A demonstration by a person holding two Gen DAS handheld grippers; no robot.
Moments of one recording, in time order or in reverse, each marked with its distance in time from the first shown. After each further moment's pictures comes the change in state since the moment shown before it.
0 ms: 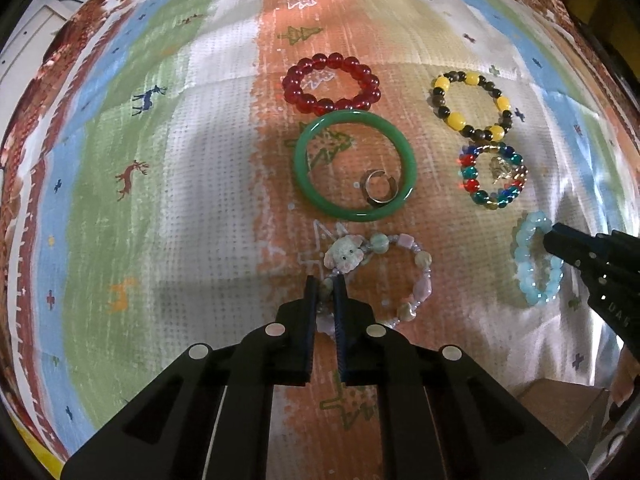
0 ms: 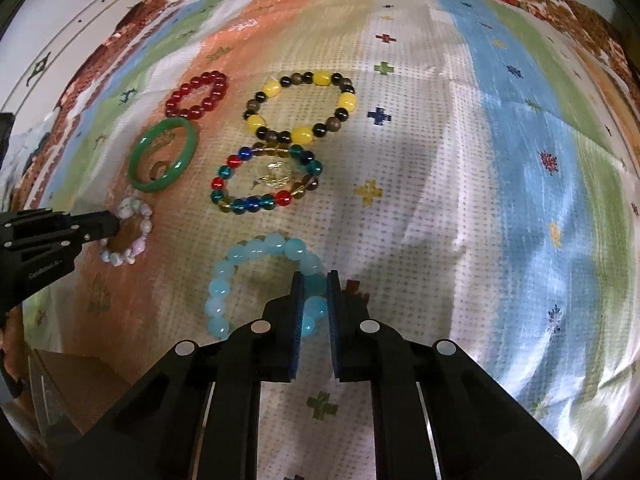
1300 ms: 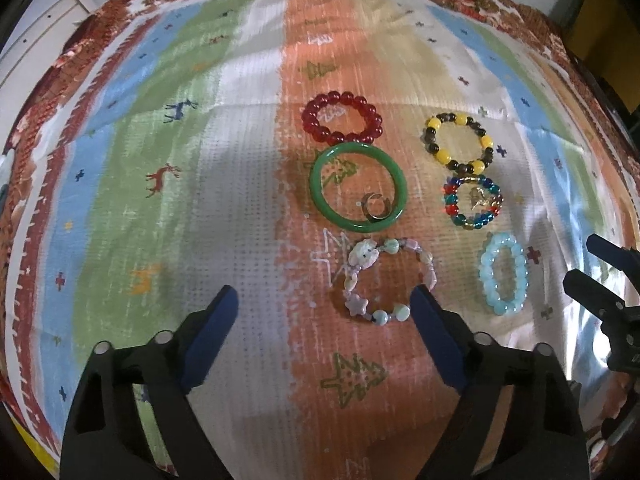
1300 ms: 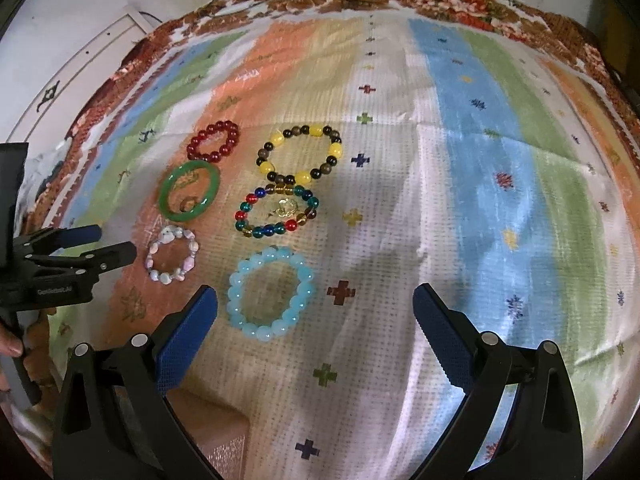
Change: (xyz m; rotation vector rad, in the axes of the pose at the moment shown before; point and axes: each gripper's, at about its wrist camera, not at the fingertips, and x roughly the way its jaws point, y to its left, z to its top) left arm -0.029 0.009 -0.011 -0.068 -0.090 -0.035; right arm -0.047 -0.002 -0.008 0.040 -0.112 0.002
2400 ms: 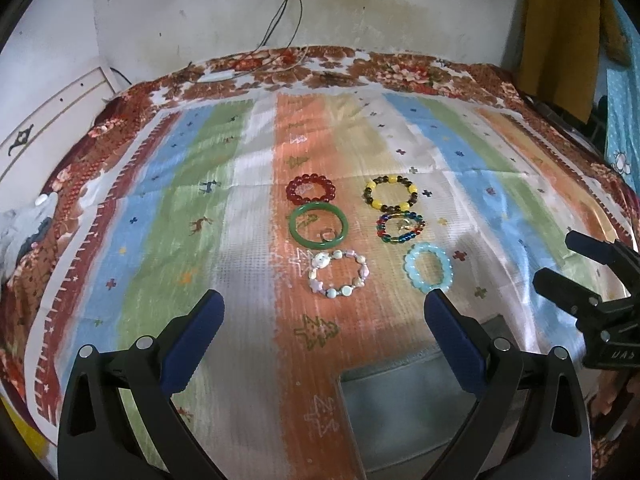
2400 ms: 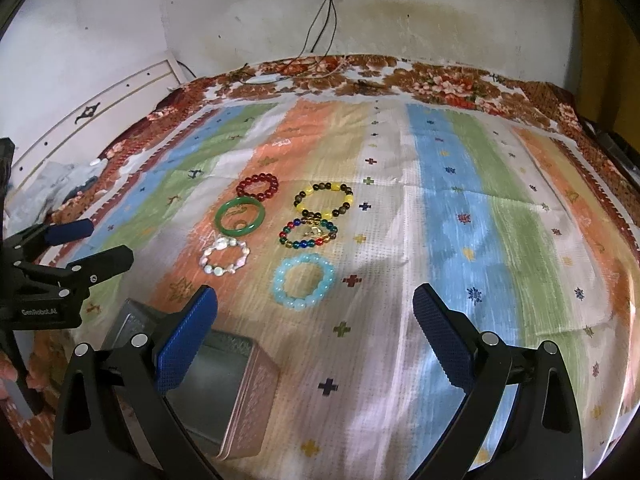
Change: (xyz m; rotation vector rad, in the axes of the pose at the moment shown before) left arm -0.105 -0.033 -0.082 0.064 -0.378 0.033; right arm -0.091 0.022 -0.065 -0.074 -0.306 -0.018
